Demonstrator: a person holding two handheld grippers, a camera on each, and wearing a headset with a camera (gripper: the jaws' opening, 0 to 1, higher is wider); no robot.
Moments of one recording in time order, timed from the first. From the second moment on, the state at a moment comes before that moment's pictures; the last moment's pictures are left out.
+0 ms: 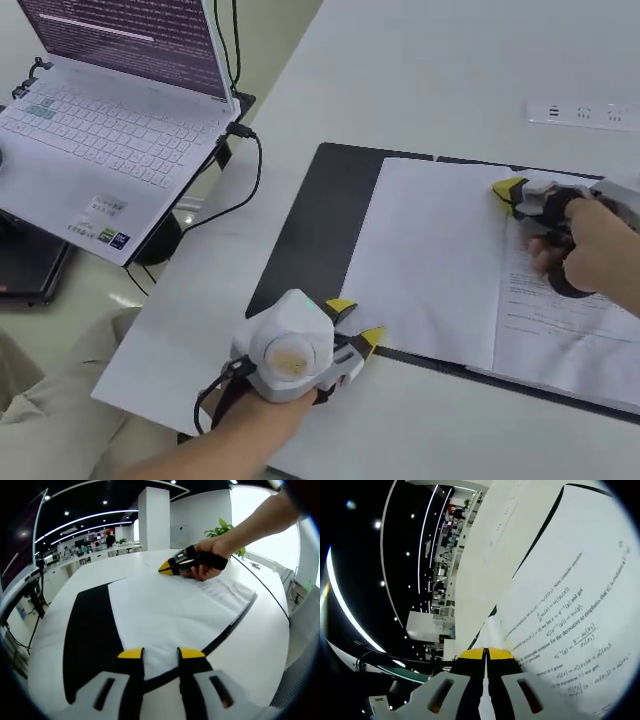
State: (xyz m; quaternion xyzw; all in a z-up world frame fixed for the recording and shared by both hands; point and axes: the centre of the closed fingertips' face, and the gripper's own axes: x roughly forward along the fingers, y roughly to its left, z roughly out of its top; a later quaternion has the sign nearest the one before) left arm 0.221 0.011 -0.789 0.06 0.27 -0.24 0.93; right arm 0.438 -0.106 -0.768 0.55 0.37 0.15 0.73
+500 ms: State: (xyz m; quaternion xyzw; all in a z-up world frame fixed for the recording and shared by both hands) left arm 0.221 0.007 -0.789 0.06 0.26 -0.24 0.93; right arm 0.467 -0.117 -0.771 0.58 0.35 0.10 0.73
